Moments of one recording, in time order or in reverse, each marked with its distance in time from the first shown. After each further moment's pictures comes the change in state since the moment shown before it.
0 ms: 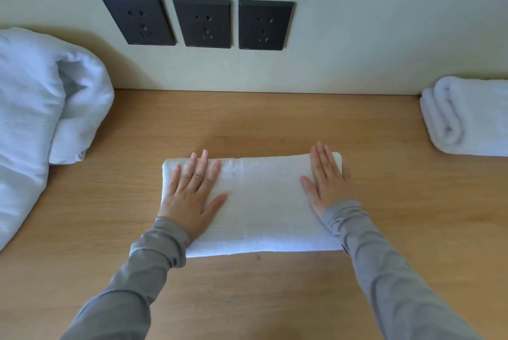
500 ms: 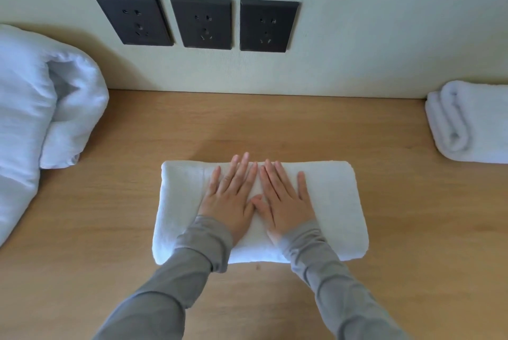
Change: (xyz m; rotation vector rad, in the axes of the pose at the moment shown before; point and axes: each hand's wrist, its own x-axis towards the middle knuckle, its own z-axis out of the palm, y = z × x) left_hand 0.030 0.058 0.007 0.046 -0.046 0.098; right_hand -0.012 -0.087 0.003 0.001 0.013 -0.190
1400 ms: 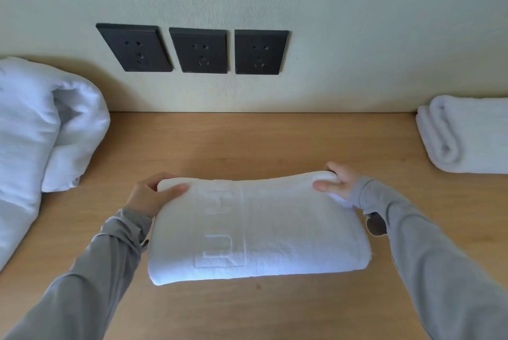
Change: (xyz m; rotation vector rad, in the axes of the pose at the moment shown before) left_hand 0.005 -0.133 -0.021 -1.223 0.122 -0.587; right_hand 0.044 0.138 -0.063 0.503 -0.318 0.280
